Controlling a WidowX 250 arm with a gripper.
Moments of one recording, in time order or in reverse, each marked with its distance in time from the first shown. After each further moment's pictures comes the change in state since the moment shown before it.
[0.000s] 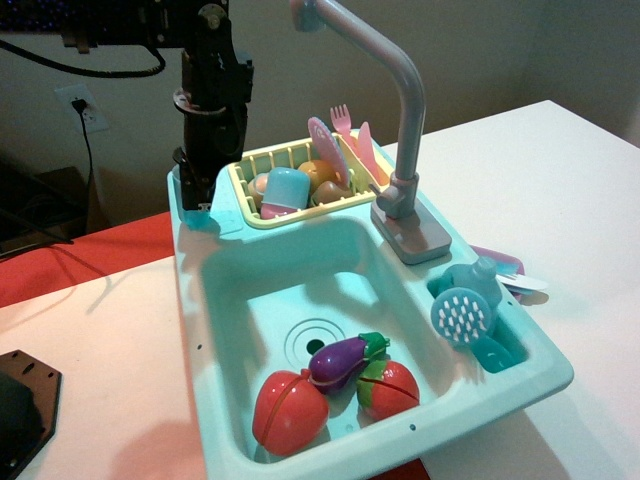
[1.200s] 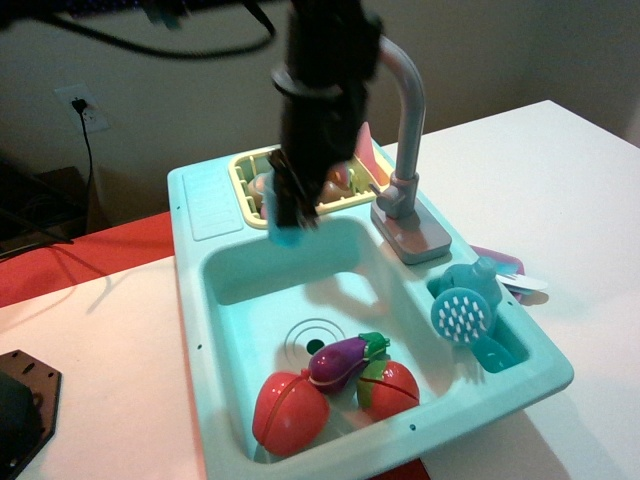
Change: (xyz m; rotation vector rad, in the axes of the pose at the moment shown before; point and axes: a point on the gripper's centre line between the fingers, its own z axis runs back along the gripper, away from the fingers) arm 0.061 -0.101 0.060 -0.068 -0.102 -0.141
